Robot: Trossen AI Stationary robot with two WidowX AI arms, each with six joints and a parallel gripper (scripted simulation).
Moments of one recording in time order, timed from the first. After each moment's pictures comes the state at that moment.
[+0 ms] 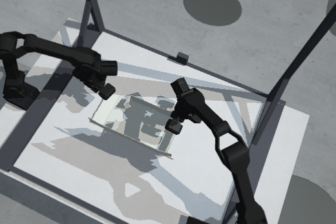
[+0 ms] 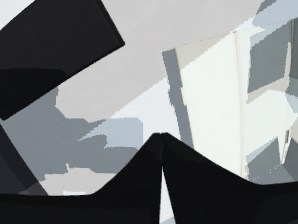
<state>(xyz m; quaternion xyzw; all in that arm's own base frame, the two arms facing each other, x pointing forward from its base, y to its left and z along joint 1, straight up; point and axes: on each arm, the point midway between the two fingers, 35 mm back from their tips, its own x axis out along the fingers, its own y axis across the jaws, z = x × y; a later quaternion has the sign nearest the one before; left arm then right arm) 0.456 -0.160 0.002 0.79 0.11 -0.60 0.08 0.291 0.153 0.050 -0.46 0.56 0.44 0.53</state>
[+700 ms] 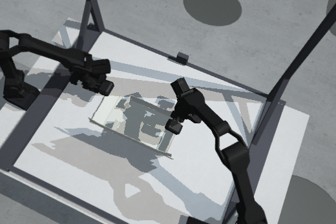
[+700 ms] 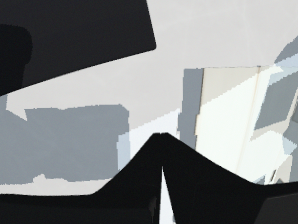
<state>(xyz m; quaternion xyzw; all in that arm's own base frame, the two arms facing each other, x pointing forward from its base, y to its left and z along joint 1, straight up) 0.456 -0.160 0.002 0.79 0.11 -0.60 0.08 0.279 0.157 0.017 -0.55 0.45 0.47 0.52</state>
